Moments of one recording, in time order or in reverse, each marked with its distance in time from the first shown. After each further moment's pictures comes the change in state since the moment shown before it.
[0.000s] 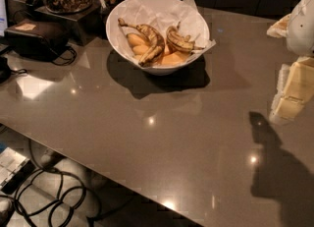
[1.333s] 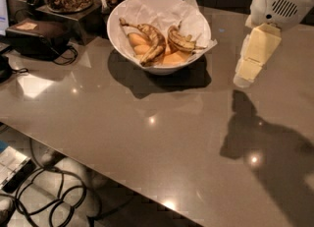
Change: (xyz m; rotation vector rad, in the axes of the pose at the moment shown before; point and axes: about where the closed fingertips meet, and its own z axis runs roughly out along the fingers) arm -0.037 -0.055 0.025 -0.121 0.018 0.149
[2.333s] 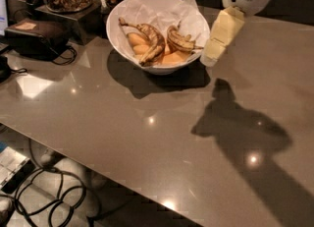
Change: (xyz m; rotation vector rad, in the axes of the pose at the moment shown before) arm -0.054 -0.034 0.005 0.057 -0.048 0.095
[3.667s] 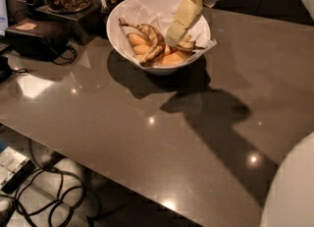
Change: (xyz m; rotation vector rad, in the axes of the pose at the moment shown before) arm -0.080 -0.026 0.027 -0.004 -0.055 0.092
